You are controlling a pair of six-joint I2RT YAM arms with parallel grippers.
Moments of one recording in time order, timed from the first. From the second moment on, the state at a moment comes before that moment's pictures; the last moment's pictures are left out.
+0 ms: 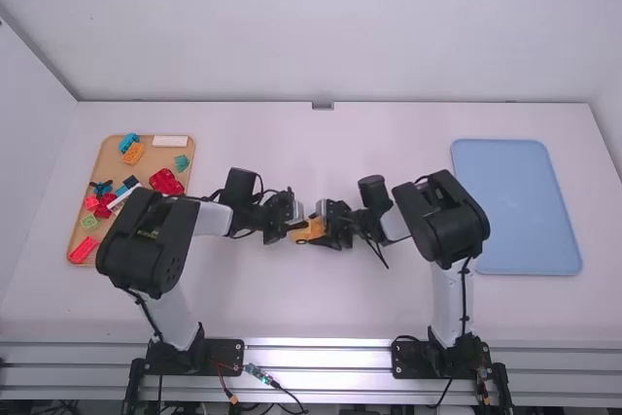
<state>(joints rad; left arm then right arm) -0.20 1.85 0.70 0.12 0.93 0.99 0.39 2.15 0.75 0.54 -1.02 -0.81</state>
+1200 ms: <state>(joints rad) 0.03 1.68 0.96 0.01 1.07 0.85 0.37 2.16 0.79 0.54 -0.98 -0.77</state>
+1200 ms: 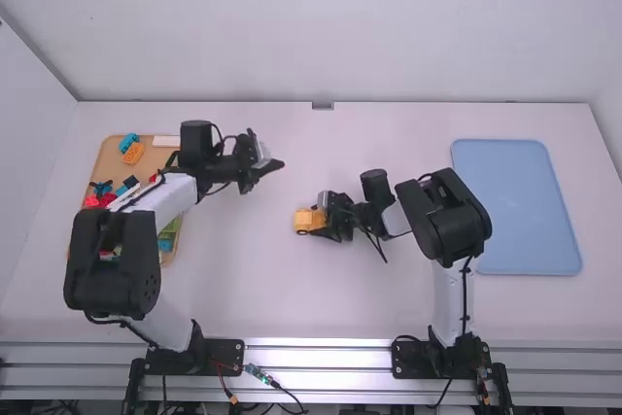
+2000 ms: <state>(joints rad) 0.15 1.68 0.99 -0.01 1.05 0.72 0.29 2.16 0.79 0.49 -0.96 -0.75</state>
